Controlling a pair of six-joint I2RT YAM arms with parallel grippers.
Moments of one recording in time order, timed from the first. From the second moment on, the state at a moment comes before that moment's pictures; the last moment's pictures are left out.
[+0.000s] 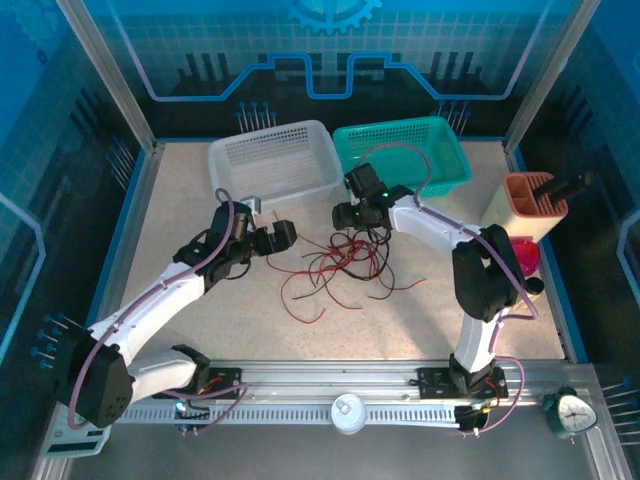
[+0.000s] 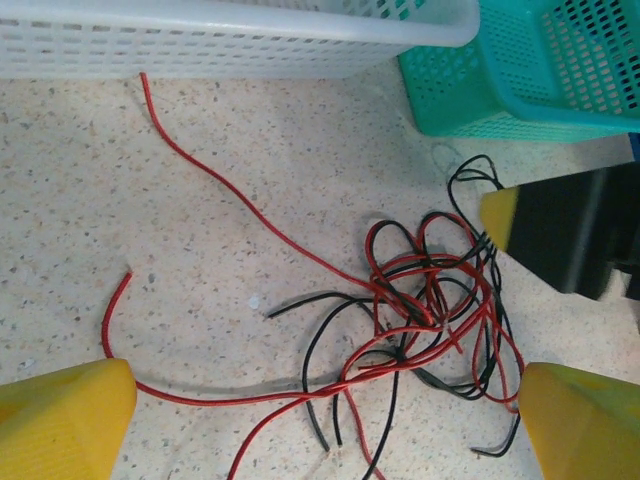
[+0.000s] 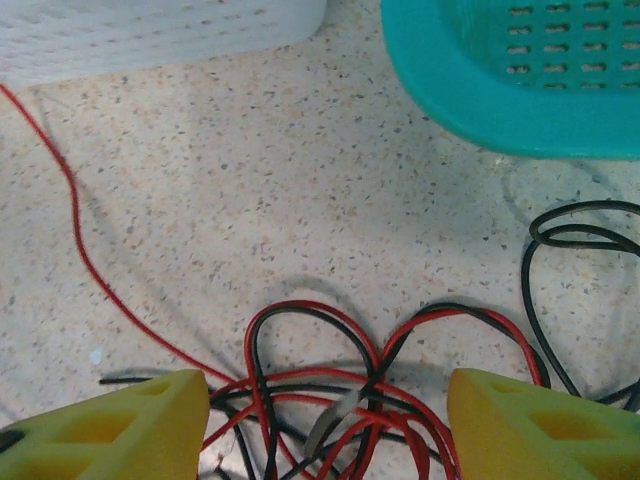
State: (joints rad) left arm -0.41 1.16 0.80 -0.32 0.10 -0.66; right arm 0.54 1.85 1.40 -0.57 0.03 0.38
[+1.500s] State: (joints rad) left arm -0.47 1.19 0.85 -0.25 0.16 -0.68; right arm 0.58 1.45 1.29 -0.56 0.06 0.36
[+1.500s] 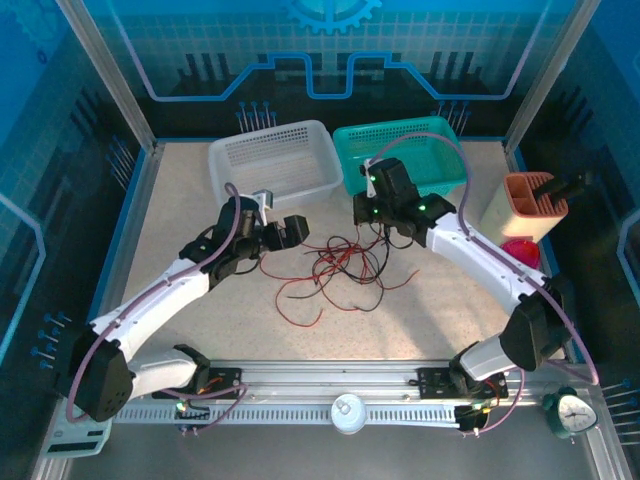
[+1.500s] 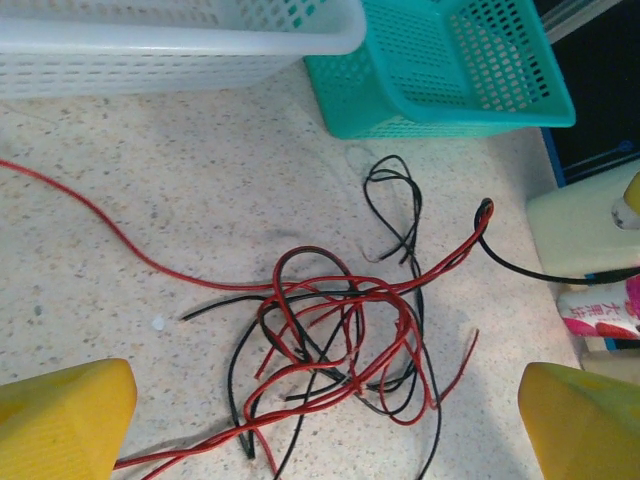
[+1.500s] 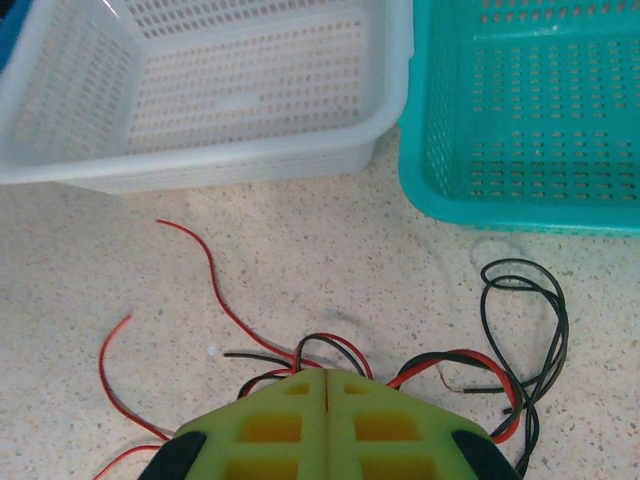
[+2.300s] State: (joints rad) left arm -0.53 1.16 0.98 -0.20 0.22 -0.69; right arm 0.58 1.31 1.68 -0.62 -0.04 0.35
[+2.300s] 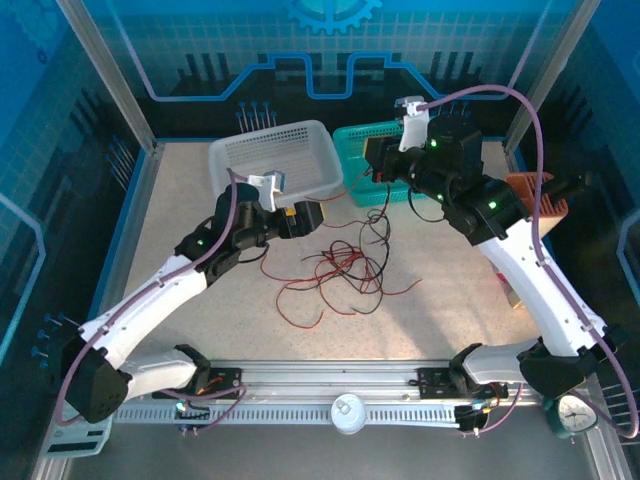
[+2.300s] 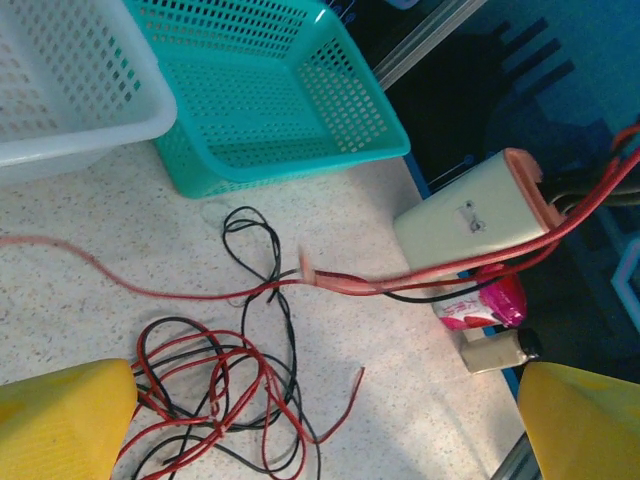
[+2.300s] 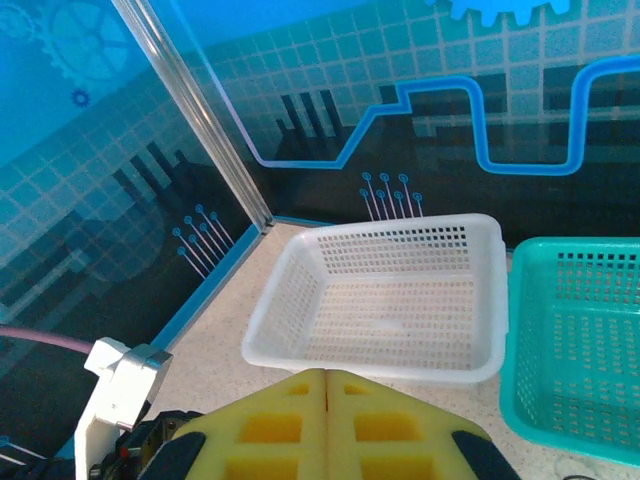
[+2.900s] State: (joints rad) left arm -0.53 0.94 0.91 -0.06 0.18 -0.85; right arm 0.58 1.36 1.82 -0.64 -0.13 0.36
